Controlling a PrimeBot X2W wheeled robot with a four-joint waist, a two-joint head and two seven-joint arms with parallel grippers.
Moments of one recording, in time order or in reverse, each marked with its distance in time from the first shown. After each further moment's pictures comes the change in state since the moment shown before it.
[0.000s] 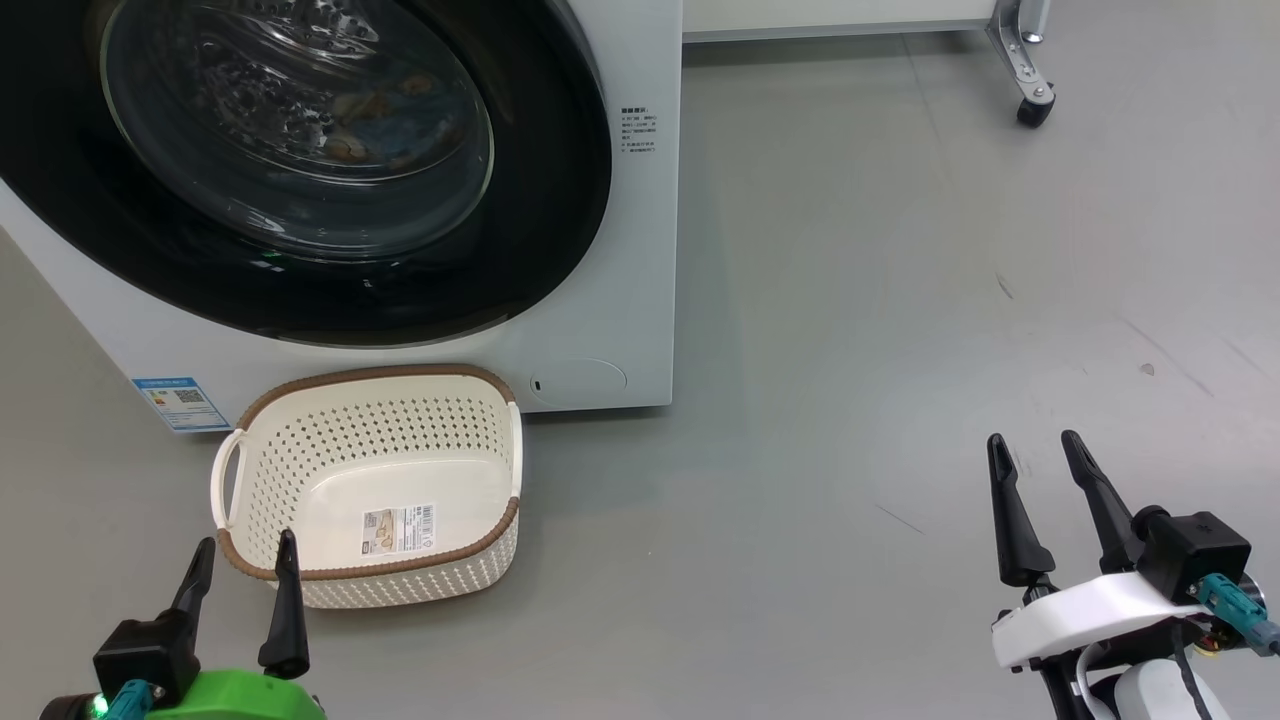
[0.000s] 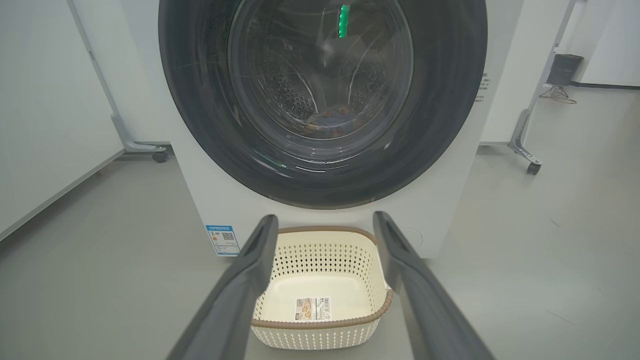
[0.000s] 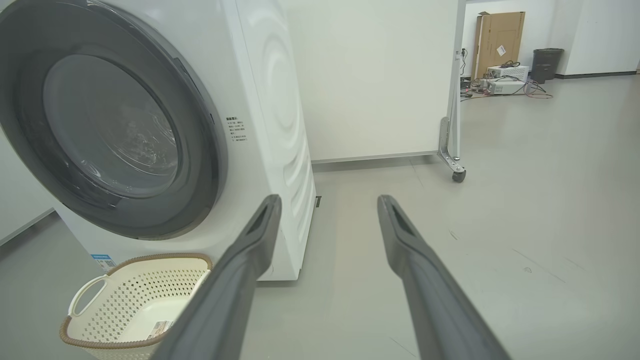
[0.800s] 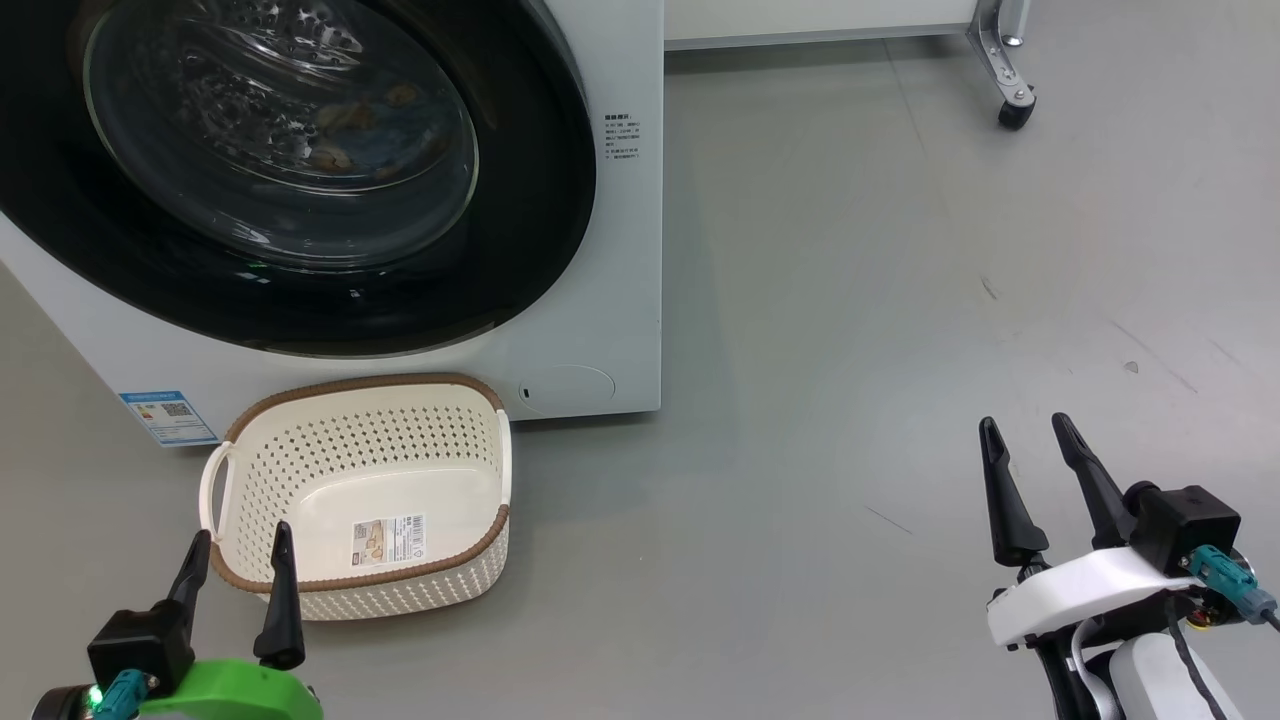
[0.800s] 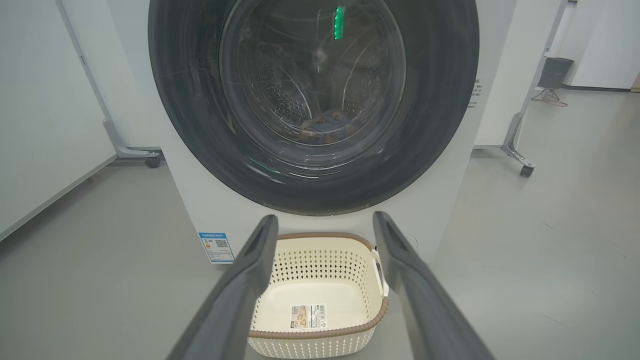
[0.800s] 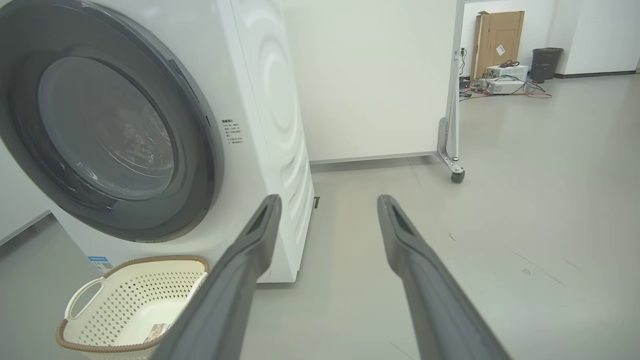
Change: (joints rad) left arm -0.021 0.012 -0.009 0.021 -0.014 0.000 0.000; right arm -0.064 -0.027 0.045 0.070 0.035 -0.002 0.000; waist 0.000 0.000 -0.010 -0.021
